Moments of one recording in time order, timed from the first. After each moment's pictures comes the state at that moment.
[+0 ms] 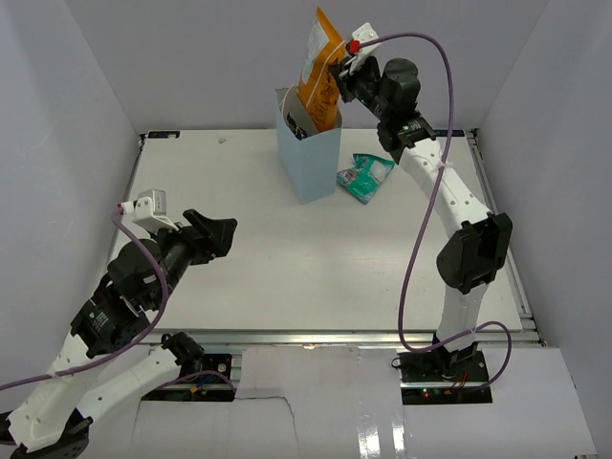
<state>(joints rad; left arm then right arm) -0.75 0.57 1.03 -0.60 -0.44 -0.63 0.43 1.92 2.04 0.10 -0.25 -0.20</state>
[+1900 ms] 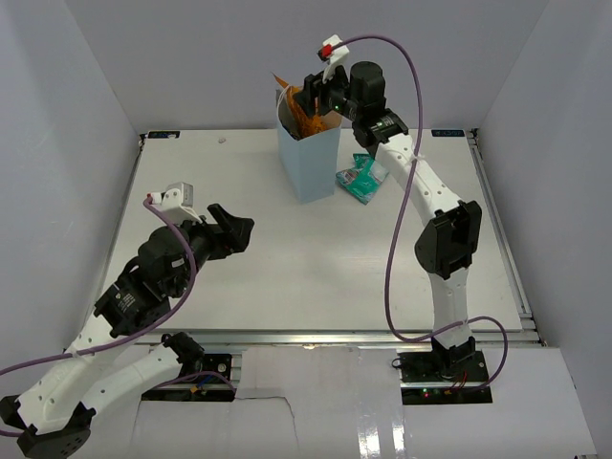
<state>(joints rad) -0.75 0.67 0.98 -0.55 -0.40 -0.64 0.49 2.10 2.19 -0.10 -0.32 -0.04</state>
